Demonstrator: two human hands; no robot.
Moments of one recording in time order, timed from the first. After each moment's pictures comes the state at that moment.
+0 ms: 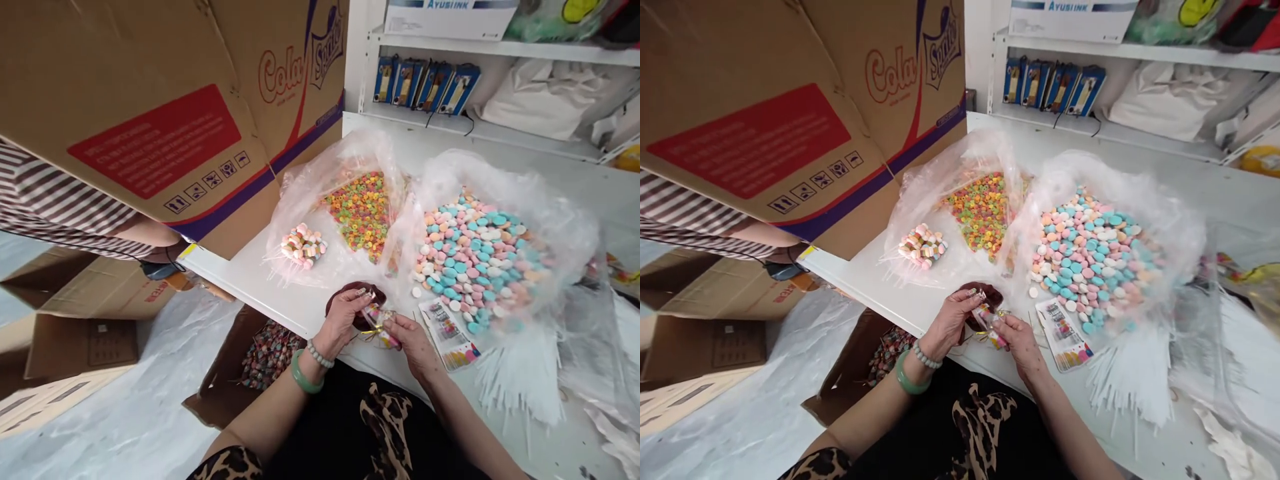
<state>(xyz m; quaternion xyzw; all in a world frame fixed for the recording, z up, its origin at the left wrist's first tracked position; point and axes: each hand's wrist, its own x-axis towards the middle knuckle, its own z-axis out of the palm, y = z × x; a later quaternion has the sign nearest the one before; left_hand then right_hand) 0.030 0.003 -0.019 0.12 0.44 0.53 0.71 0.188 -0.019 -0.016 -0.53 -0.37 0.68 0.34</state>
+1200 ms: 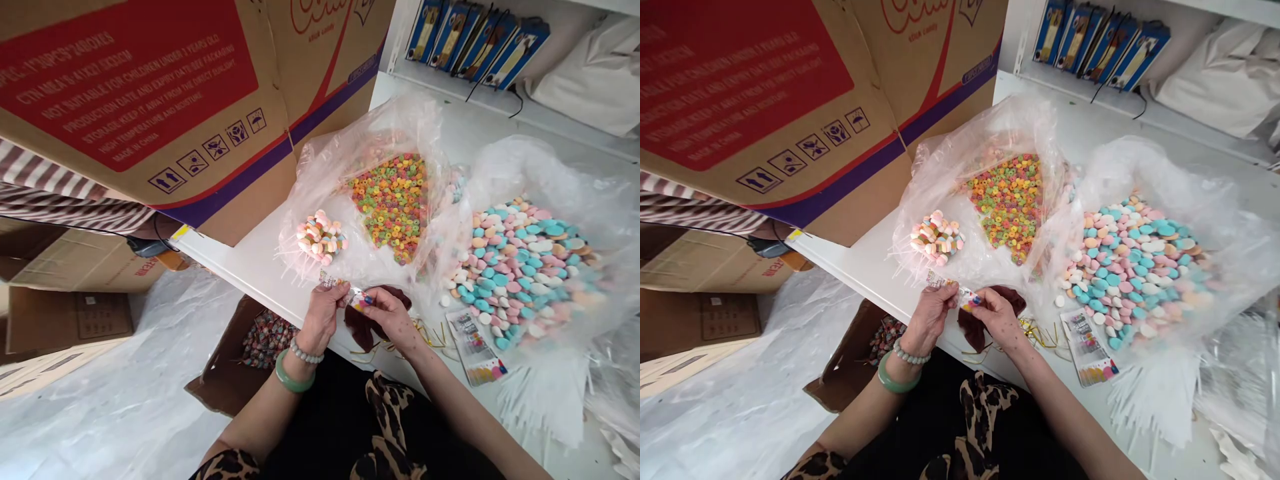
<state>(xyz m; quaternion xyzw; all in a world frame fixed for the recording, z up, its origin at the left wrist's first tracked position) -0.058 0.023 -0.034 0.05 0.51 0.59 0.62 0.095 0.037 -0.023 -0.49 -0.49 0.67 0.28</state>
